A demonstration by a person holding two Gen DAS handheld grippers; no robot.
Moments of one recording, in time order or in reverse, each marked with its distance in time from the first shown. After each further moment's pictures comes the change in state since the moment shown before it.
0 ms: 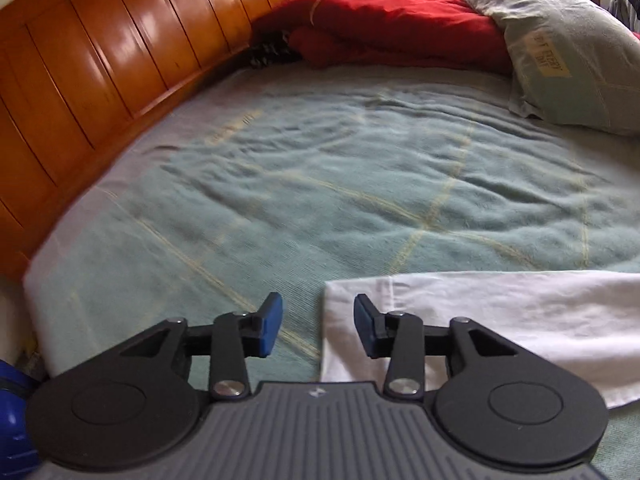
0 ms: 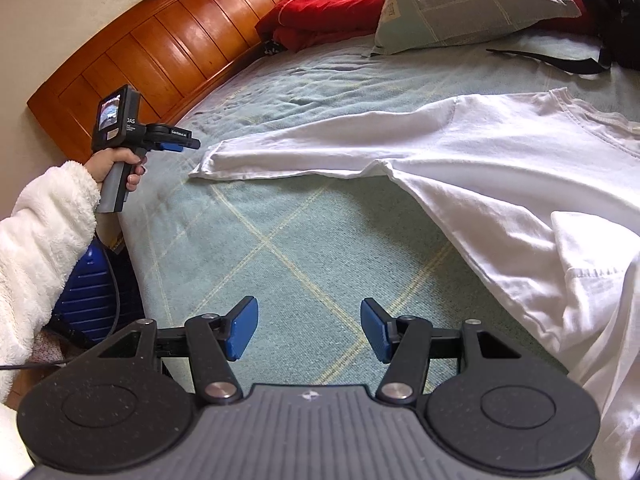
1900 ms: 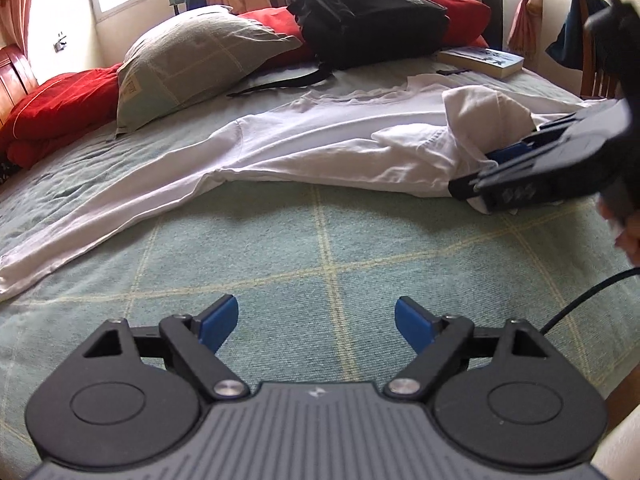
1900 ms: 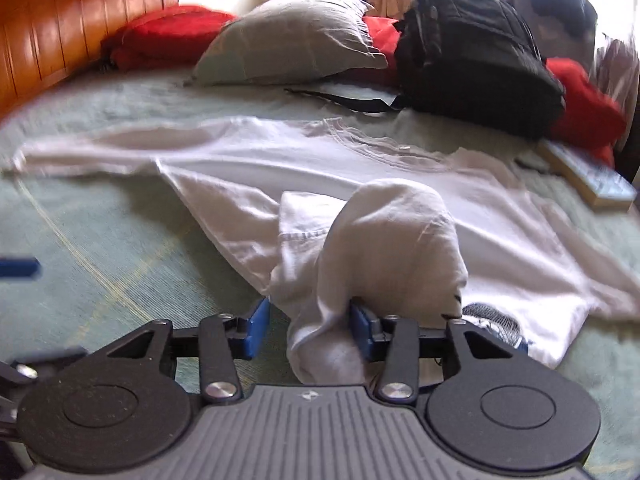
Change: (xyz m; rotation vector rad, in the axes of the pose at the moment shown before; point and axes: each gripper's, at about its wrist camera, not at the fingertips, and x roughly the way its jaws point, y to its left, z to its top) left arm -0.222 -0.249 -0.227 0.471 -0.179 -0.585; right arm -0.026 -0.034 -0.062 -0.084 -0.145 -0.726
